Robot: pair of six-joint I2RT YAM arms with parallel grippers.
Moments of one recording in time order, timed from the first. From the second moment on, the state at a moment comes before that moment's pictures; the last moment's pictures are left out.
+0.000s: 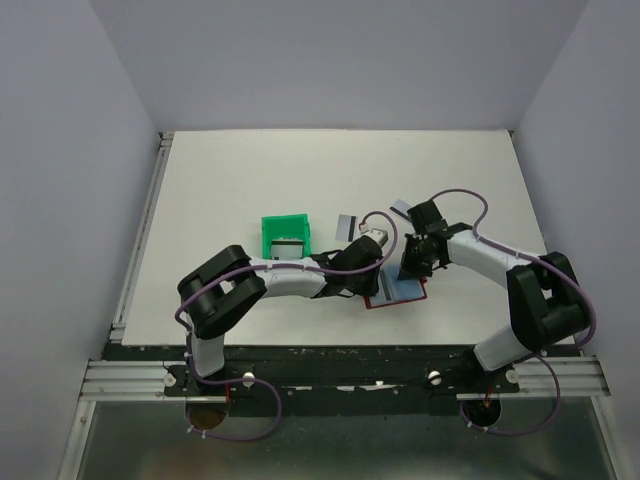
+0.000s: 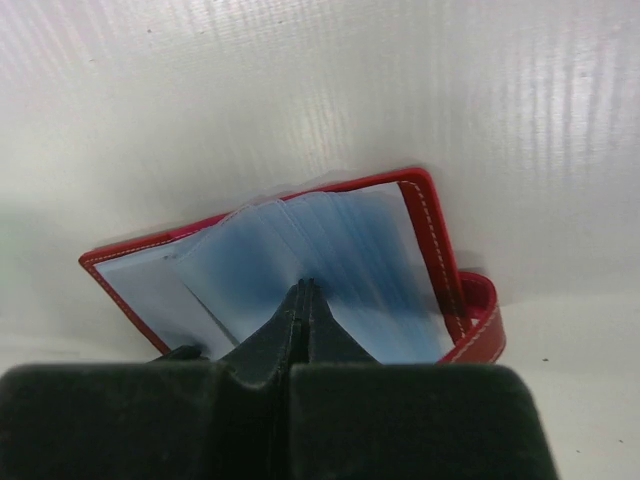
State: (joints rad) left arm -1.02 1.84 1.04 0.02 0.00 -0.64; right arm 0.39 1.54 0.84 -0.52 -0.05 0.63
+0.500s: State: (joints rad) left arm -1.02 1.84 1.02 0.04 0.00 -0.66; right arm 0.39 1.54 0.77 -0.37 -0.28 0.61
